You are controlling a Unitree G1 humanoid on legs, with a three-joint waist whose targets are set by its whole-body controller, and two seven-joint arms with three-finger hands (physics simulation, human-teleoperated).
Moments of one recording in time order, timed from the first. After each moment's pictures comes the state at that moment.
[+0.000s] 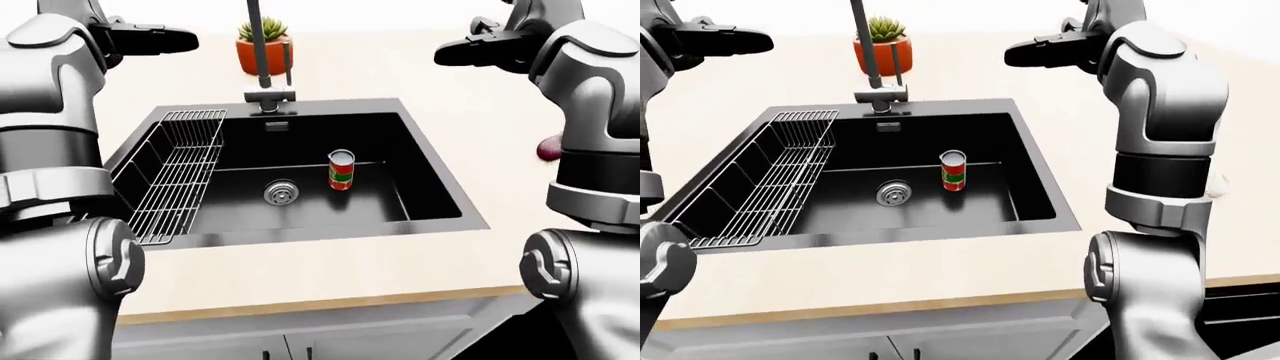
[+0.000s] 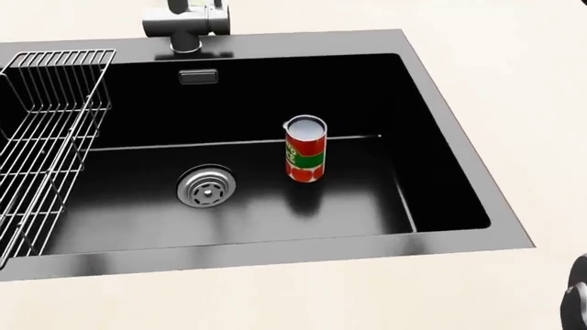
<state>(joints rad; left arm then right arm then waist) -1.35 0.61 0.21 0.73 -0.06 0.65 -0.08 -1.21 -0.52 -0.19 0.30 0.18 0.89 0.16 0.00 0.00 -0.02</state>
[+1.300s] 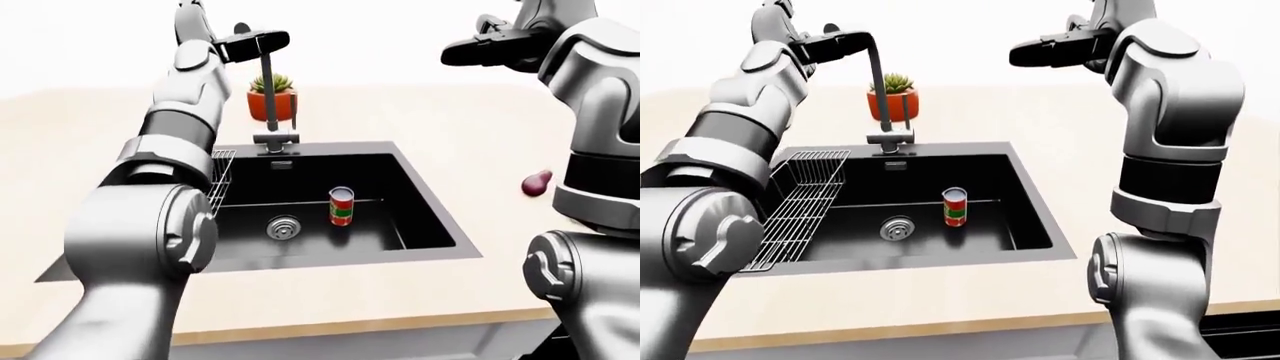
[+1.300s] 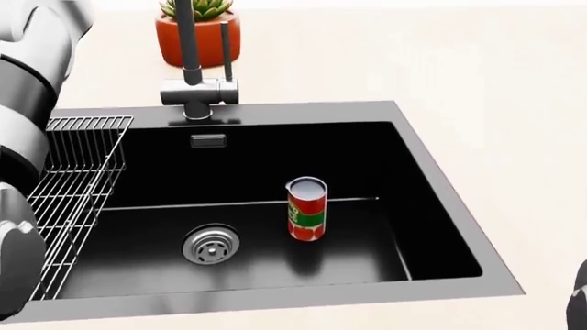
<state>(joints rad) -1.57 0.31 0.24 1.34 -0.15 0.13 0.21 -1.19 -0.53 -0.20 0.24 0.17 0.93 0.18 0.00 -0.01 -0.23</state>
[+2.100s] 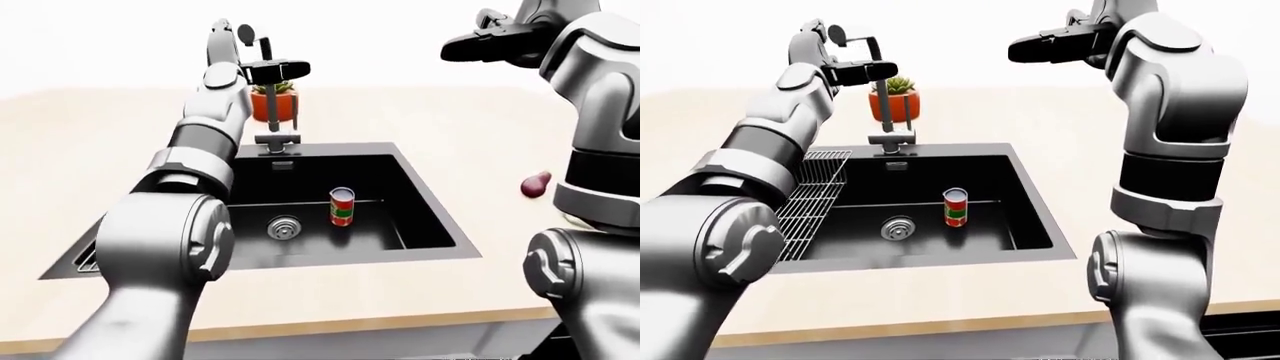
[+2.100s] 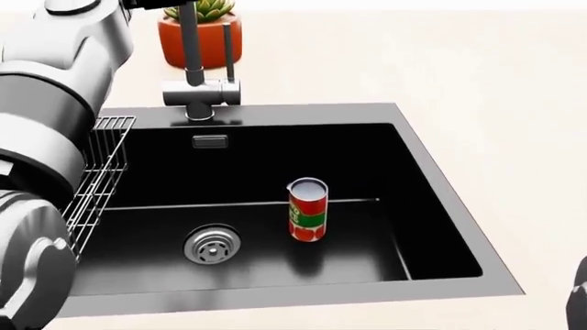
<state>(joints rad) -1.53 0.24 0.23 1.35 -0.09 0.15 0.21 -1.21 -0.53 -0.20 0.24 0.17 0.93 0.18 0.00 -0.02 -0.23</state>
